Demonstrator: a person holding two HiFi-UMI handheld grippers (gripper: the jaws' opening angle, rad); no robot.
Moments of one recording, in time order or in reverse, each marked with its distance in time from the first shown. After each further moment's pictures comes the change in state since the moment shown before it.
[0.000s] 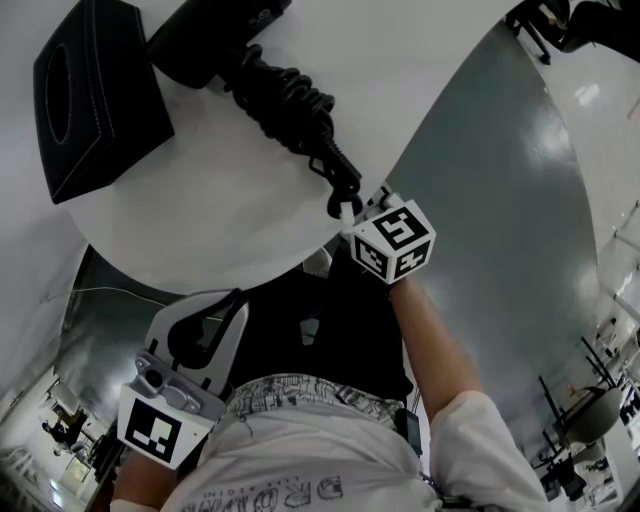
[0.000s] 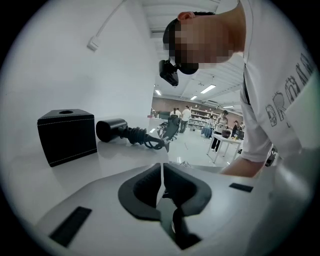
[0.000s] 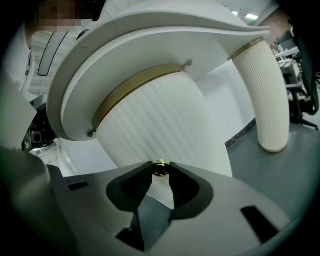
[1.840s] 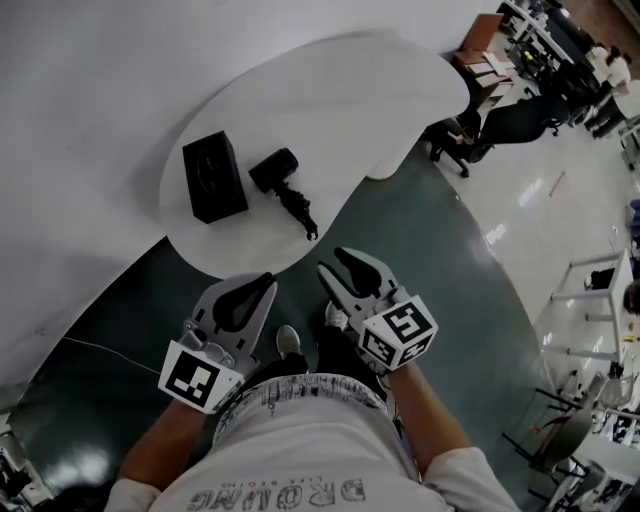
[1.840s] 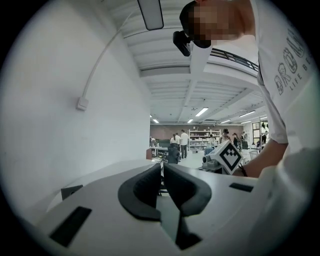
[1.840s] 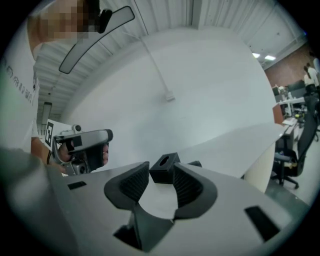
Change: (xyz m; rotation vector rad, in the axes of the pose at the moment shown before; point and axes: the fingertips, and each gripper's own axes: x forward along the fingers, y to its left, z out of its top) left arm -0.101 -0.096 0.236 0.113 -0.327 0.025; right arm -0.241 0.224 0.249 -0.218 -0.156 -0.069
